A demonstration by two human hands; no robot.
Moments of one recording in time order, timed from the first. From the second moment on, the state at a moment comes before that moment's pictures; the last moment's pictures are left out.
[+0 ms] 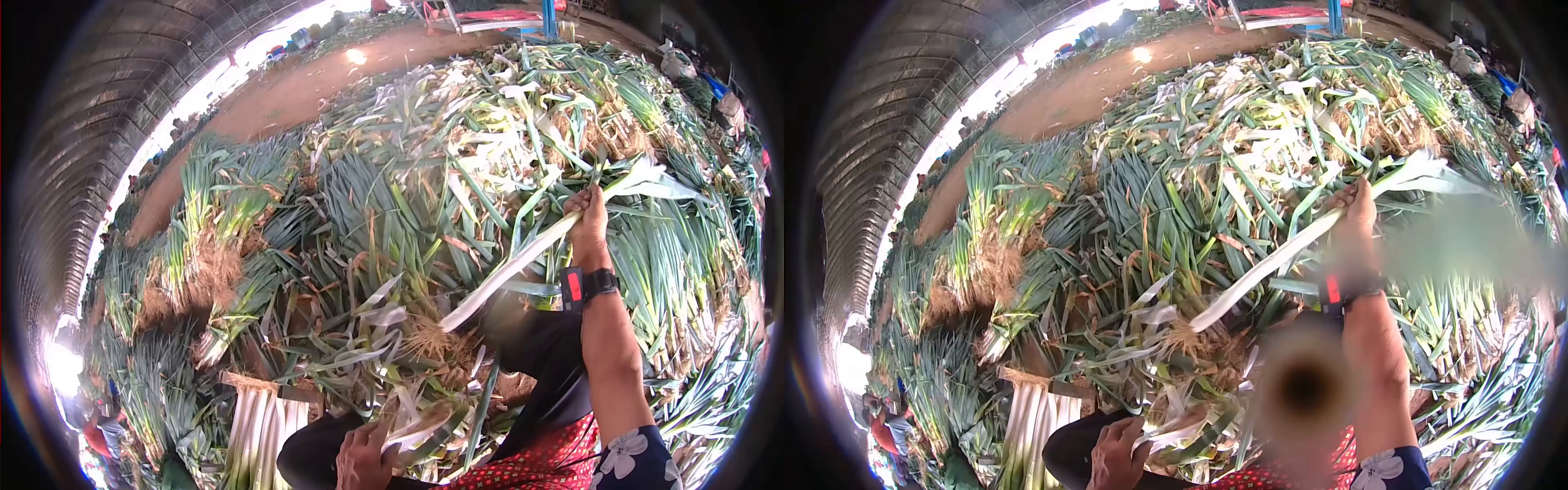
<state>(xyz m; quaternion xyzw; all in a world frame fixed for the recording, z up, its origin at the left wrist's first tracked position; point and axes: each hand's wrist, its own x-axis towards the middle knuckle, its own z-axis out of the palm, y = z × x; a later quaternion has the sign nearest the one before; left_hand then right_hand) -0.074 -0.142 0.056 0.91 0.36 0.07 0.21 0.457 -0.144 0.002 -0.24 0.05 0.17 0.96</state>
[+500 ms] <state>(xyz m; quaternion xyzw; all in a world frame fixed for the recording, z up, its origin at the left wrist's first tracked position) 0.091 -0.074 0.026 0.48 0.17 0.52 0.68 0.239 -0.112 0.007 -0.29 -0.14 0.62 0.72</state>
